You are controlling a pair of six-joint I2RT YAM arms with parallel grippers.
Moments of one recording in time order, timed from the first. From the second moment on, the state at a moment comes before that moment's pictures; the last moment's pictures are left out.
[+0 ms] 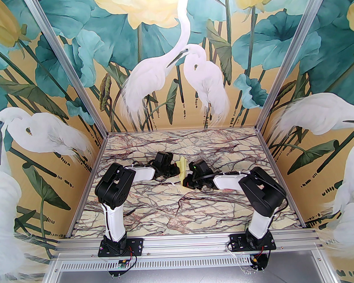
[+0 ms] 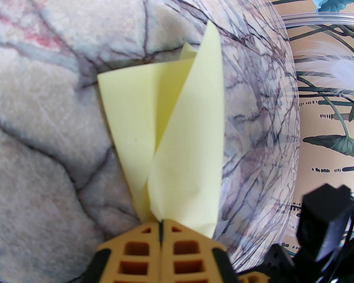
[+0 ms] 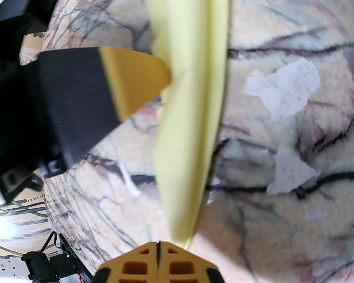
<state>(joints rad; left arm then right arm) -0.49 1.98 1.07 0.05 0.40 -0.67 0.63 1.82 0.85 0.08 -0.47 0.84</state>
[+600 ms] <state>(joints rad) -0.49 1.99 1.08 0.04 0.40 -0.67 0.62 1.87 0.86 0.11 -0.49 0.86</state>
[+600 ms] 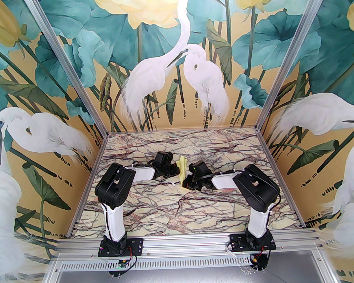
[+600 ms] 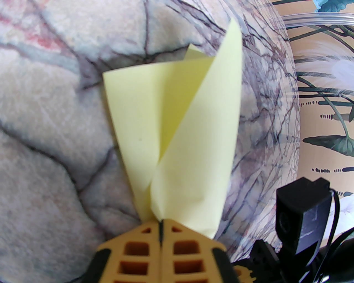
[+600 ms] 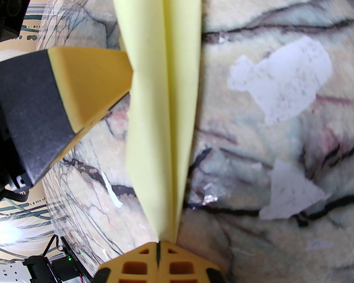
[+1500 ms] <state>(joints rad) -0.49 2.01 1.18 -0.12 0.37 -0.62 0.62 1.87 0.87 0.09 -0.48 0.85</state>
